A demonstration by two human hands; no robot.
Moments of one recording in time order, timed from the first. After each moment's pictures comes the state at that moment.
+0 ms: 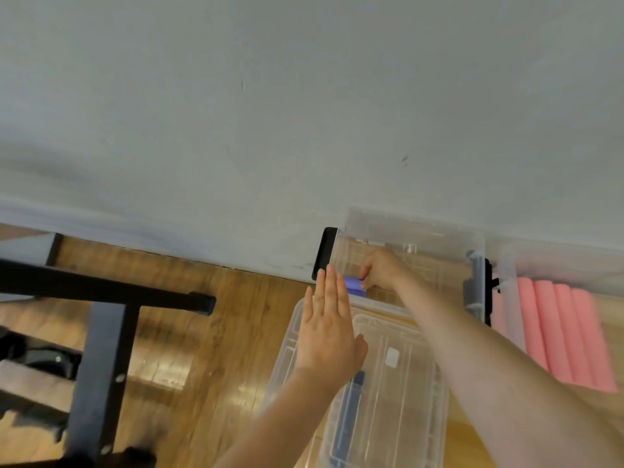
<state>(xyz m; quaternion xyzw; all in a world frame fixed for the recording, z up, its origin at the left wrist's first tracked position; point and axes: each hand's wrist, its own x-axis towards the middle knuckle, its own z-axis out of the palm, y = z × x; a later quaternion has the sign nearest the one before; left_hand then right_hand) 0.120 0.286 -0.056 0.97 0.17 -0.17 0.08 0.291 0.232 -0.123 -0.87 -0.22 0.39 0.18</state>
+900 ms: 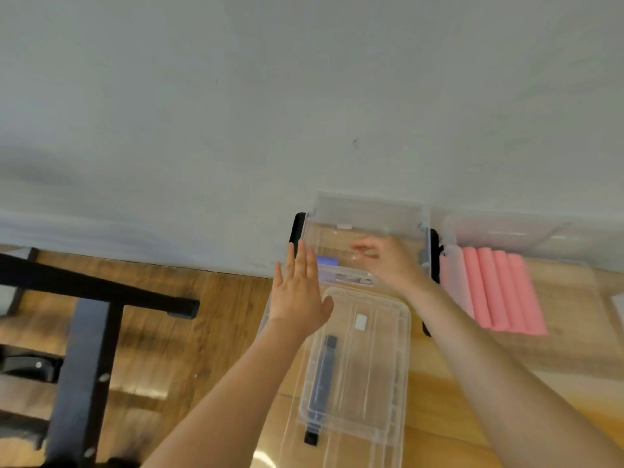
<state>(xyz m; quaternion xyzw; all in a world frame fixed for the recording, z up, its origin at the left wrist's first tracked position) 0.116 0.289 -0.044 0.97 0.16 -0.18 0.06 0.232 0.160 -0.046 -0.86 -0.22 0.23 0.39</state>
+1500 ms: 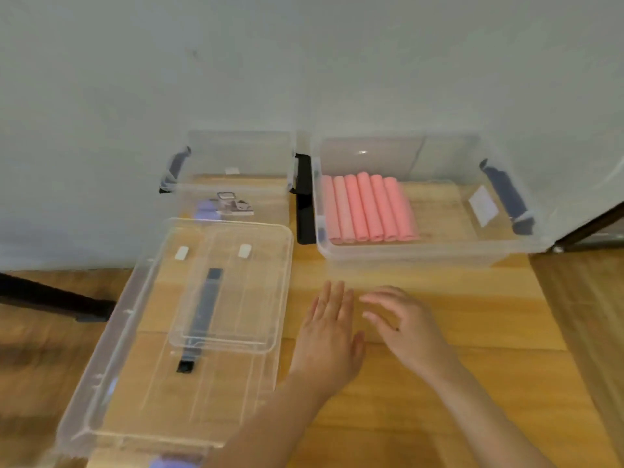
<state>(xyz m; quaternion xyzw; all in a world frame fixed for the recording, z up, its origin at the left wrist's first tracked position) 0.012 0.025 -0.126 0.99 -0.03 -0.07 0.15 0.065 -0.112 -0.104 -0.90 -0.23 0.08 0.37</state>
